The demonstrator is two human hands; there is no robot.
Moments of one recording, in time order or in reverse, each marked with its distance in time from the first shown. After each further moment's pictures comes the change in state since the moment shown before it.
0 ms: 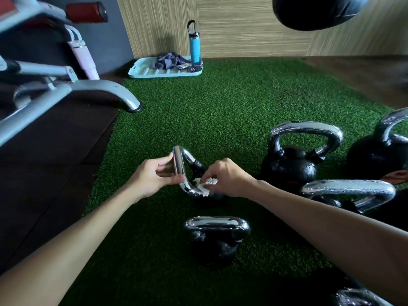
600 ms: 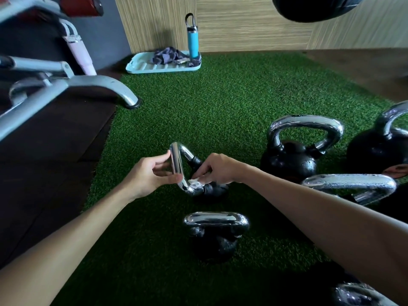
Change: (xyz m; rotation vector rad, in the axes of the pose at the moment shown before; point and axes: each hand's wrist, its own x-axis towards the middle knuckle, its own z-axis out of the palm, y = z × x) left_hand -0.005 -0.001 0.003 -0.023 -0.014 0.047; right_hand 0.024 -0.001 -0.006 0.183 -0.305 0.155
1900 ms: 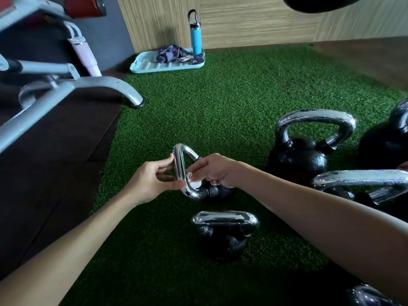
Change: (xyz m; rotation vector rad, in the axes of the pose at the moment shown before) left_hand -0.014 -0.003 -0.005 0.066 -0.010 -0.016; right_hand 0.019 -0.019 0.025 0.707 0.016 0.311
